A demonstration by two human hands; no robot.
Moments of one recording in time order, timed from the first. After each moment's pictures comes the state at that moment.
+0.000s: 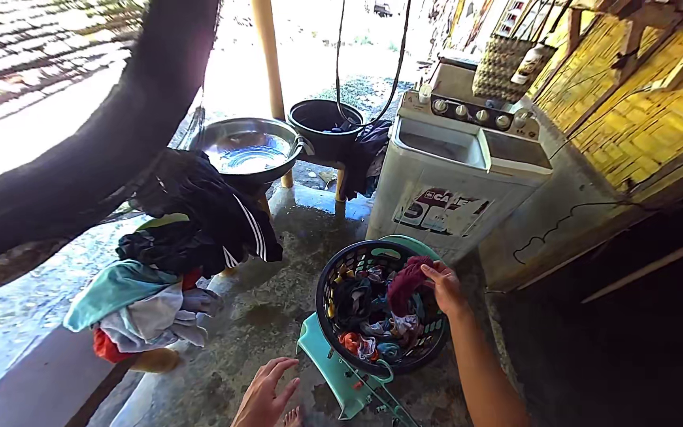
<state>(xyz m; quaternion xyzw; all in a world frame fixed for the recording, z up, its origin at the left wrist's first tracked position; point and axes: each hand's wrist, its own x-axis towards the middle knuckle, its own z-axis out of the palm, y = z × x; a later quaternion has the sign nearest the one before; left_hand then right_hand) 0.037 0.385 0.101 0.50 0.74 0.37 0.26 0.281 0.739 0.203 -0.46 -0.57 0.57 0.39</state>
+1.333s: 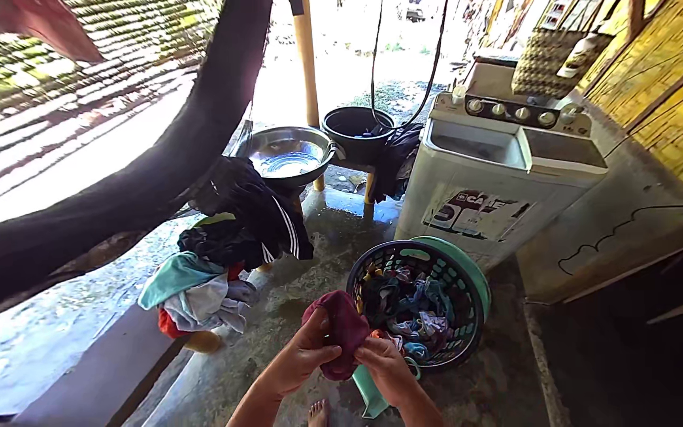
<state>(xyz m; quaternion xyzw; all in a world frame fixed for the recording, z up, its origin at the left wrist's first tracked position) 0.034 0.418 0.216 0.40 0.38 0.62 0.55 0.212 0.520 0.184 -0.18 -0.49 0.82 0.22</state>
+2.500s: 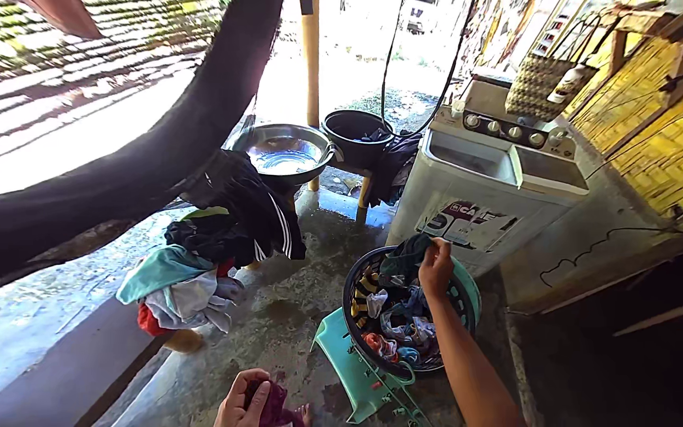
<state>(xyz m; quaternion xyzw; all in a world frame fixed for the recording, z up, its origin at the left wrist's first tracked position) 0.041 0.309 0.146 0.30 0.70 0.62 0.19 0.181 0.709 0.219 -0.44 -0.79 0.18 0.39</state>
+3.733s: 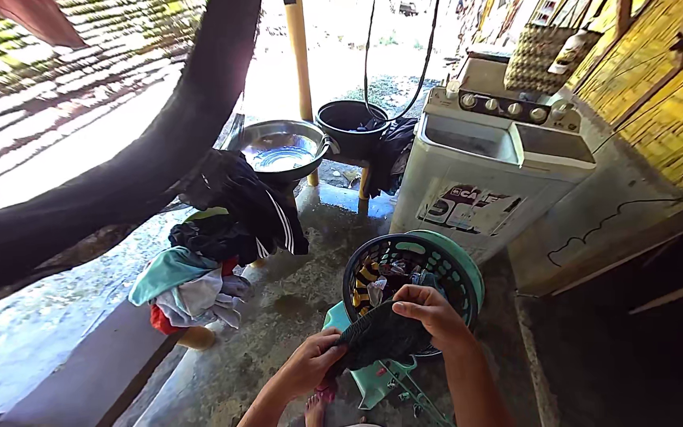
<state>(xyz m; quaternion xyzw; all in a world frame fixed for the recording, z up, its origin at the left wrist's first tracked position) 0.048 0.408 0.202 0.48 0.56 0.46 0.48 0.242 0.596 0.268 -0.21 -0.62 0.73 0.21</state>
